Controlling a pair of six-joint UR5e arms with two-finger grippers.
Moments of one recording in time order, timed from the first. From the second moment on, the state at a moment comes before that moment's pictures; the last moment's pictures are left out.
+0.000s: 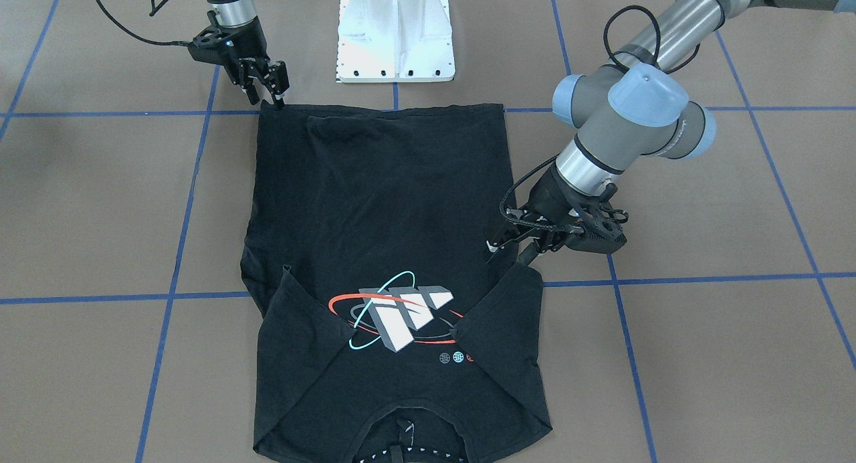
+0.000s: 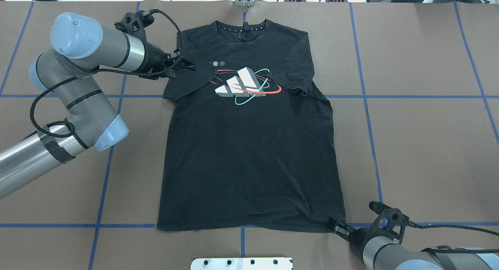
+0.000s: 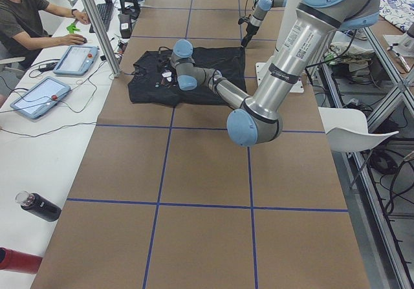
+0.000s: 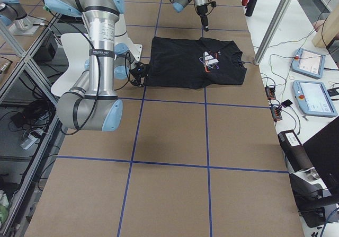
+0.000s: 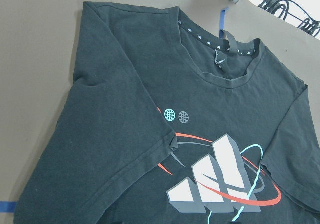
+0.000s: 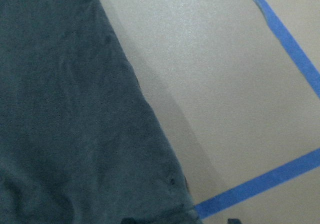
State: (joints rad) left arm -0.80 -2.14 -1.48 -2.34 -2.00 -1.39; right arm -0.05 -1.67 2.12 -1.17 1.20 2.07
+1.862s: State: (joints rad) left arm -0.72 -1.97 -1.76 -2.29 -1.98 -1.55; right arm -0.07 -1.75 2.27 -1.17 1.30 2.06
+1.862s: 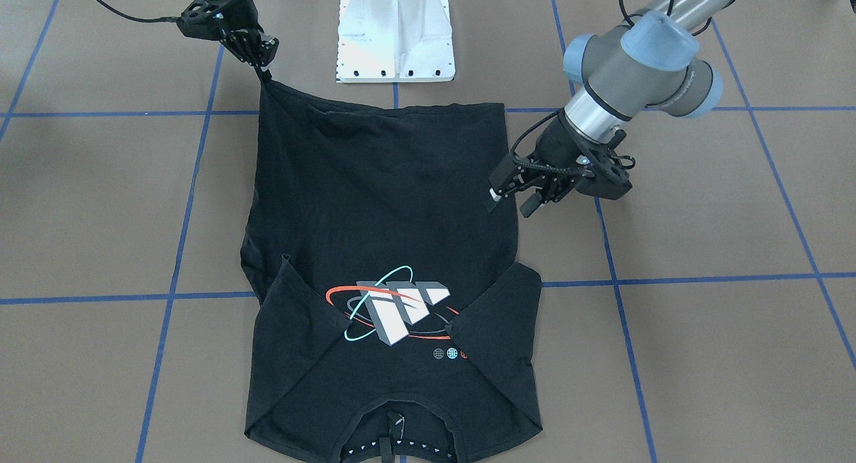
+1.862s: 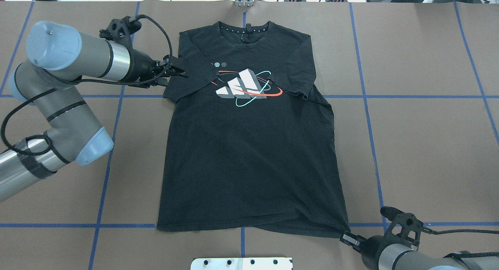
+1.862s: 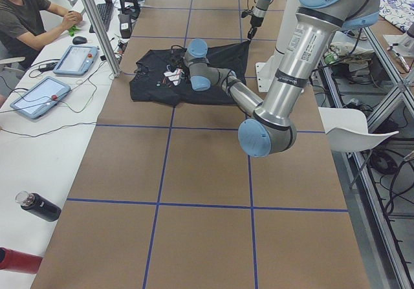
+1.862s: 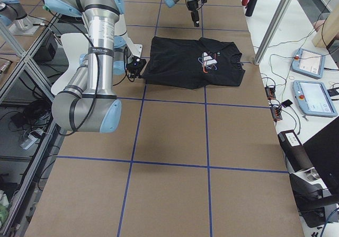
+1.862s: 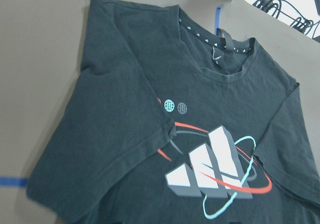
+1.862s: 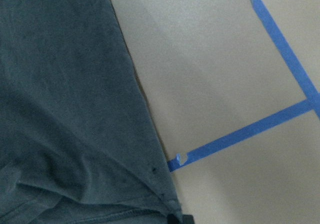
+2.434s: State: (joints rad) left arm -0.32 -1.84 -2.12 -1.83 -1.61 -1.72; right arm -0.07 -1.75 2.29 -1.17 1.33 2.06
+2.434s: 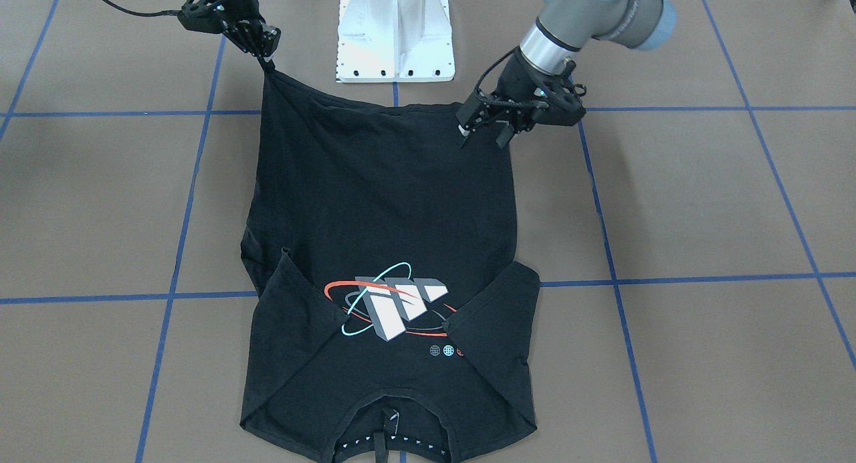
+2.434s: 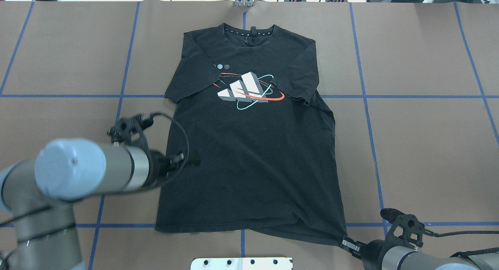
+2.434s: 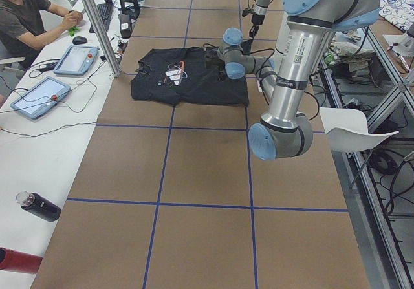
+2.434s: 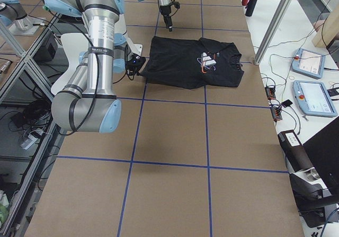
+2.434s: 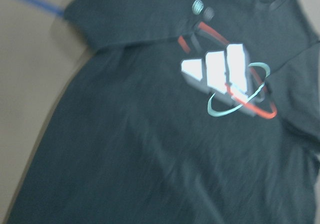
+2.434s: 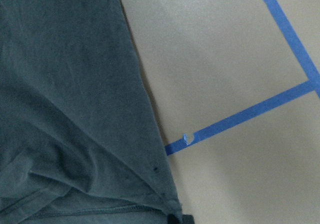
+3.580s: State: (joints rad) left arm 0.09 -1.52 -2.15 -2.05 -0.92 -1.71; right arm -0.05 -1.75 2.29 -1.17 1.33 2.06
